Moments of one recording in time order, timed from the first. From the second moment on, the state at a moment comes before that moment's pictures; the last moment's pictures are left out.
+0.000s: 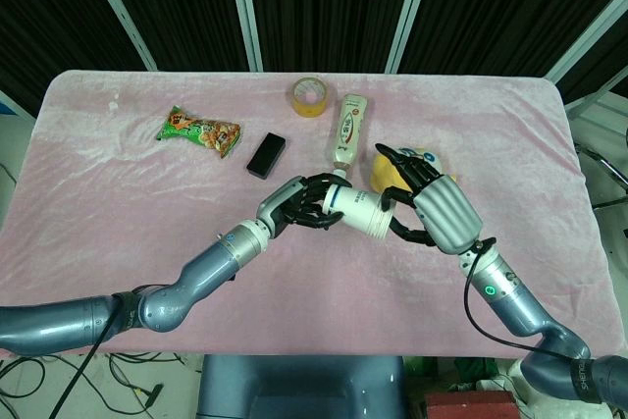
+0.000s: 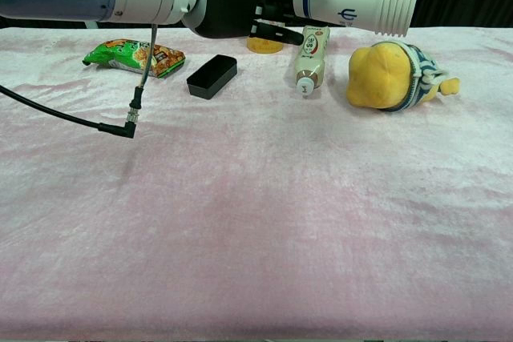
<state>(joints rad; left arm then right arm) -0.99 -1.50 -0.54 -1.69 0.65 0.52 -0.61 0.64 -1.18 0.19 -1.64 -1.65 1.28 0.21</state>
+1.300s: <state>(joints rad) -0.98 -1.50 -0.53 -1.69 0.68 0.52 -0.61 0.64 -1.18 0.18 -1.66 -1.64 1.28 0.21</state>
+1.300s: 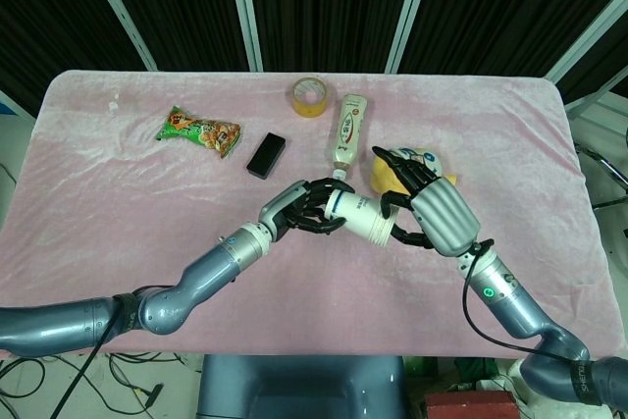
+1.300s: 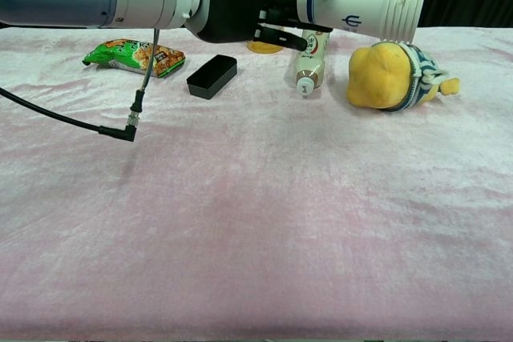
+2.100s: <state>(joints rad) -0.93 -1.31 -0.45 -1.71 0.72 0.53 -0.46 0.57 -1.06 0.15 -1.60 -1.60 1.29 0.35</state>
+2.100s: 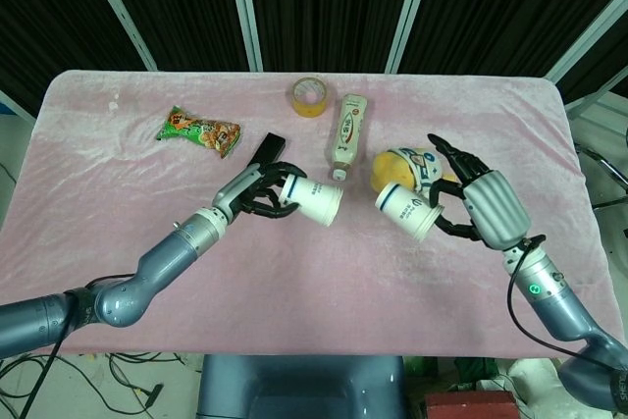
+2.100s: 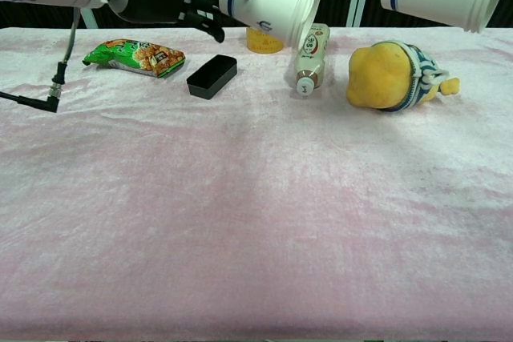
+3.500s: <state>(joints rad) -1.04 -1.37 -0.03 -1.70 0.67 0.97 0.61 0.92 -0.99 -0.04 -1.76 -0.85 0.58 -0.28</state>
